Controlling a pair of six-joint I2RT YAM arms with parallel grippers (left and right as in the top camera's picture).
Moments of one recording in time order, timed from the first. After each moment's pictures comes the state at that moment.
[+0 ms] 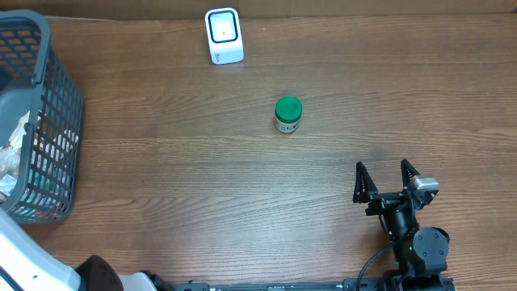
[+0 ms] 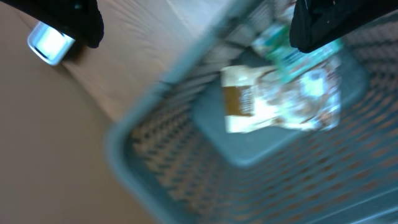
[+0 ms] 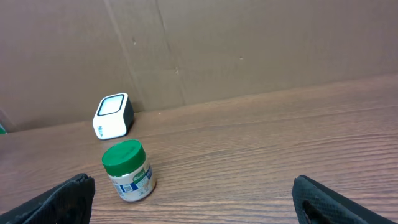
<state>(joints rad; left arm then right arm) 0.68 1.58 2.18 -1.35 0.11 -0.35 0.12 0.01 0.02 -0.03 -0.01 0.23</state>
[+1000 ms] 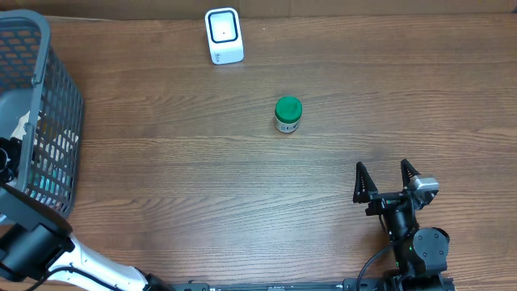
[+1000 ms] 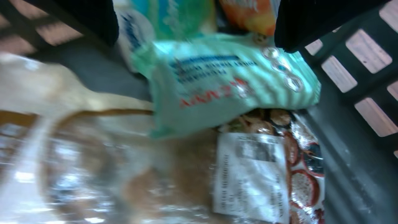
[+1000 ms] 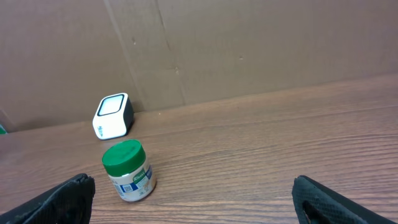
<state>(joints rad) 0.83 2.03 1.74 -1.21 -0.05 -0.34 0.12 0.01 0.02 -0.03 -0.01 0.23</state>
